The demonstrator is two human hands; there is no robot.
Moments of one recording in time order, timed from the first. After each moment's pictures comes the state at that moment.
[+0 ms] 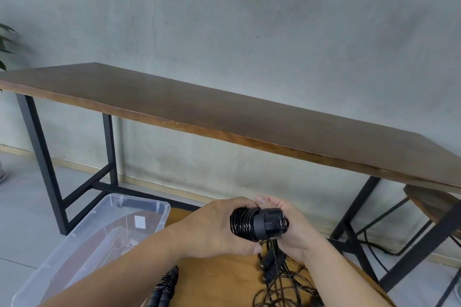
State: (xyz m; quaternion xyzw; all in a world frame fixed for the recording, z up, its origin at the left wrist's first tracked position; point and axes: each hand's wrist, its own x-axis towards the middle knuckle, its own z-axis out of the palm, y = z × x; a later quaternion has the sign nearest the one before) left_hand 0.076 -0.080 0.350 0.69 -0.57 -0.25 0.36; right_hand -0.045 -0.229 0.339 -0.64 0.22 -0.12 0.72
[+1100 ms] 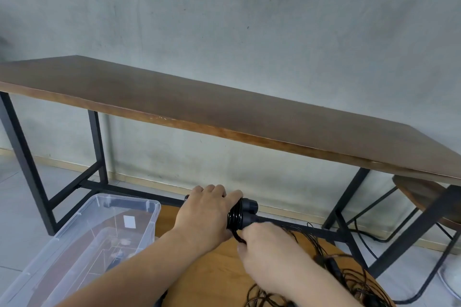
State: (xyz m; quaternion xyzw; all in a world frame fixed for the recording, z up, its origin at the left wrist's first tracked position) left_hand 0.086 -0.121 0.315 0.82 -0.56 0.12 0.08; right_hand -0.058 -0.173 0.359 -0.95 0.28 0.06 0.14
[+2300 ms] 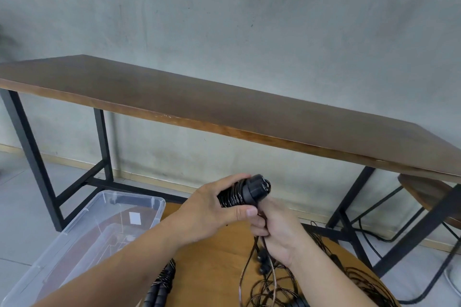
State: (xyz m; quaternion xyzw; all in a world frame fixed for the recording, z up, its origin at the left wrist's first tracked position) left_hand 0.088 -0.095 0.339 0.65 -0.51 -0.24 0.50; right_hand -0.039 -0.216 0.329 -0.53 0.22 -0.18 0.80
